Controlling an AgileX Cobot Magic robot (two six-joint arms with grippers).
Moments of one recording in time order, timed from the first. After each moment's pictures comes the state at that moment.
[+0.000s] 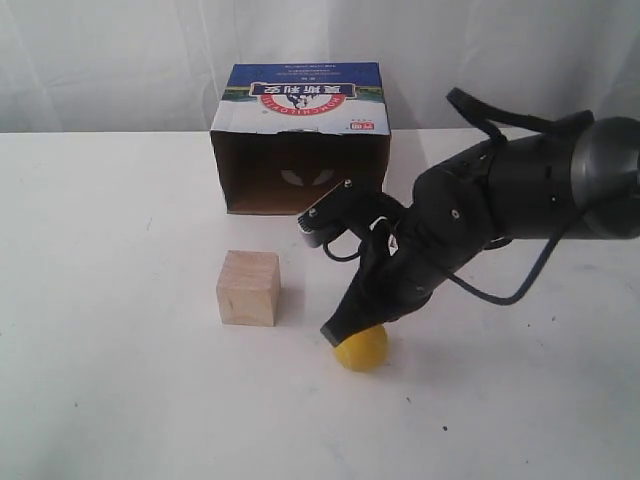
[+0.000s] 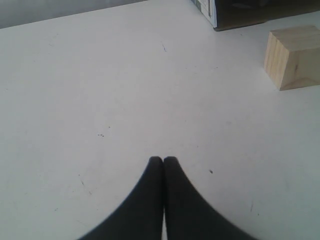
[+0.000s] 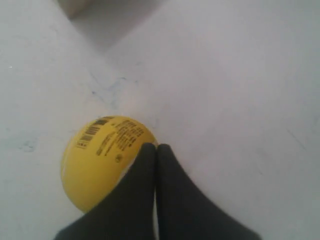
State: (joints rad) left arm -0.05 0.01 0.02 -0.02 0.39 0.11; right arm 0.61 1.74 -1.04 -0.03 0.49 -0.14
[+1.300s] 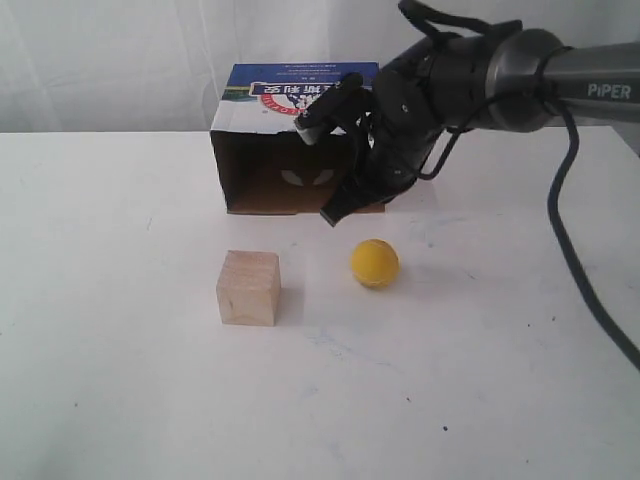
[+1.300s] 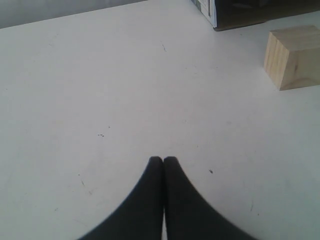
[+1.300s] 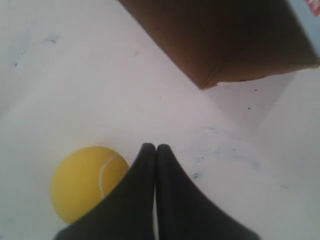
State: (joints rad) left arm -0.05 0.01 0.02 -0.02 0.39 0.11; right arm 0.53 1.97 -1.52 -0.31 0.67 -0.06
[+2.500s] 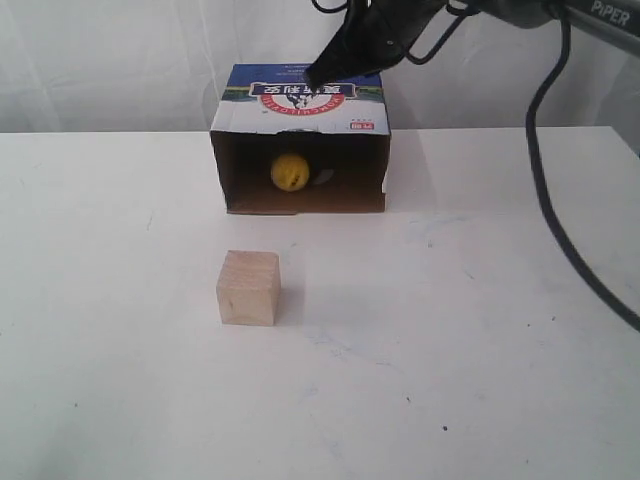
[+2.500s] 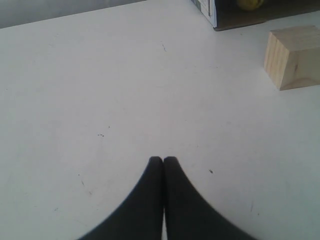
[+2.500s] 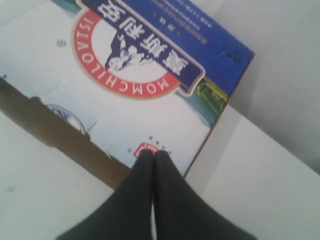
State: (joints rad) left arm -0.05 0.01 0.02 -0.02 0.39 0.11; right arm 0.46 2.07 -2.00 -0.20 0.78 -0.15
